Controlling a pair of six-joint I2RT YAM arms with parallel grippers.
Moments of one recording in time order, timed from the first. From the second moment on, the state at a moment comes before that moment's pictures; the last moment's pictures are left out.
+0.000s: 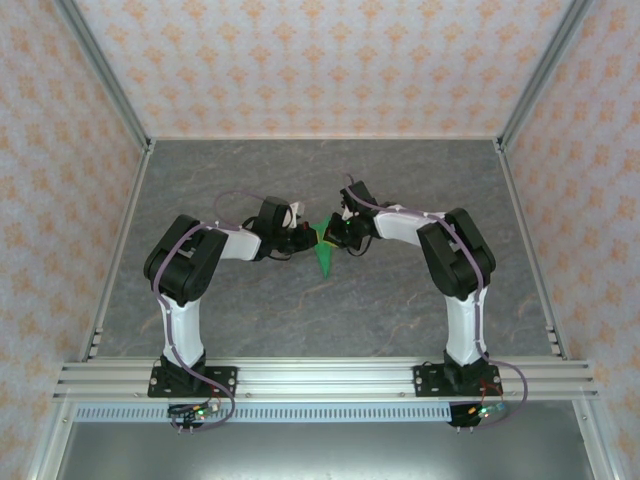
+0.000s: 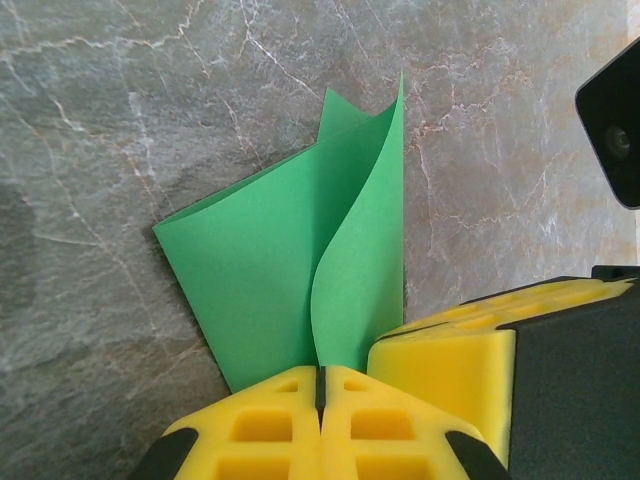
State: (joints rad) left arm -0.39 1.97 0.95 0.24 0.49 -0.70; right arm 0.53 2.03 1.27 -0.28 -0.42 0.85
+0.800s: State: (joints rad) left arm -0.41 1.77 0.91 0.12 0.42 -0.66; right arm 0.53 2.04 1.27 -0.27 -0.41 0.81
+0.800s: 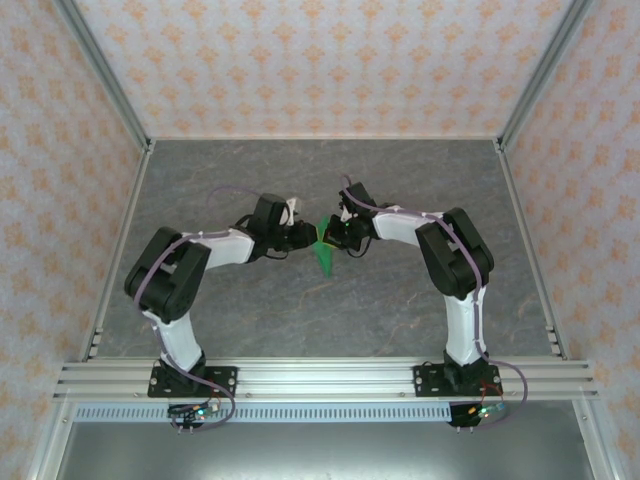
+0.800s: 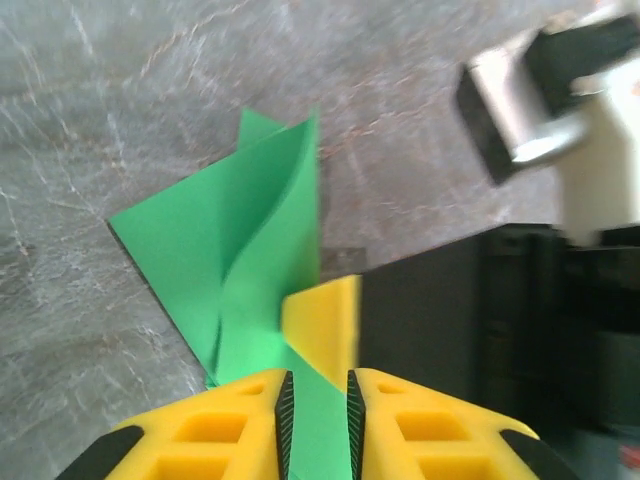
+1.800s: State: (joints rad) left arm -0.57 1.77 0.80 0.18 0.47 -0.77; right arm 0.53 2.04 1.26 -0.27 -0.41 0.79
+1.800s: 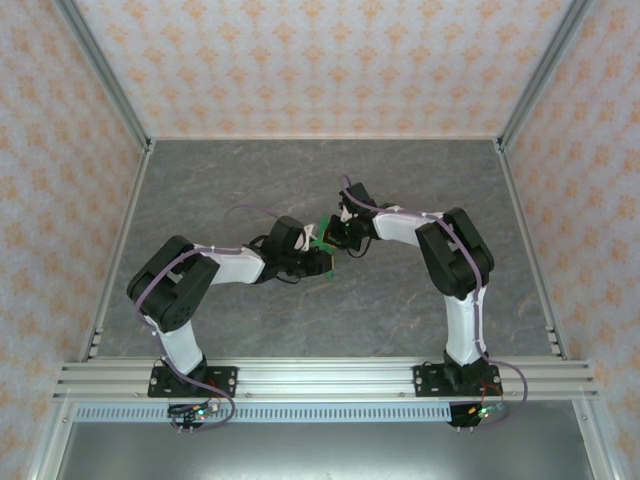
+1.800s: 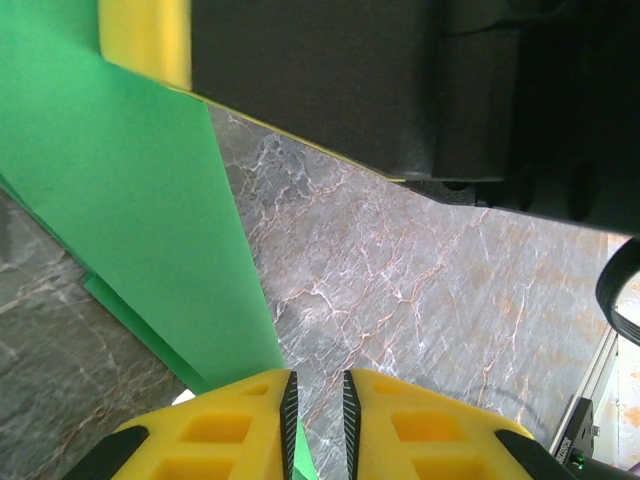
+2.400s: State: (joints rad) left arm -0.57 1.81 0.81 0.17 0.46 -0.77; right arm 0.53 2.04 1.26 -0.27 -0.42 0.79
